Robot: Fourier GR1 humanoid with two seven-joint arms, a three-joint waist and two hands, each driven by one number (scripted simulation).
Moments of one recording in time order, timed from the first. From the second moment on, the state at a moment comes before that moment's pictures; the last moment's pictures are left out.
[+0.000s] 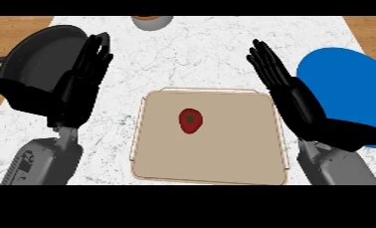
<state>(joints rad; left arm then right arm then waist) -0.27 0.28 -0.15 -1.62 0.41 0.26 0.16 -0.29 -0.33 0.33 -1.67 -0.33 -0.05 -0.08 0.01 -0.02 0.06</state>
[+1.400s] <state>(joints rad) -0.01 0.27 -0.27 -1.41 0.30 0.20 0.17 -0.77 -0.38 0.31 -0.87 0.04 0.18 -0.47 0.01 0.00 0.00</state>
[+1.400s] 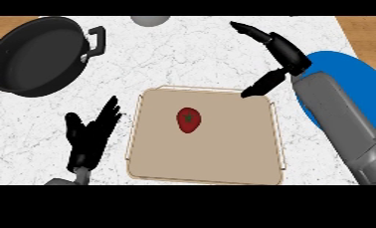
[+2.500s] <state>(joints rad) -0.02 0.22 -0.21 -1.41 0.25 0.17 0.20 -0.66 -0.19 0.52 -1.19 0.42 0.24 0.04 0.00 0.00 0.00</state>
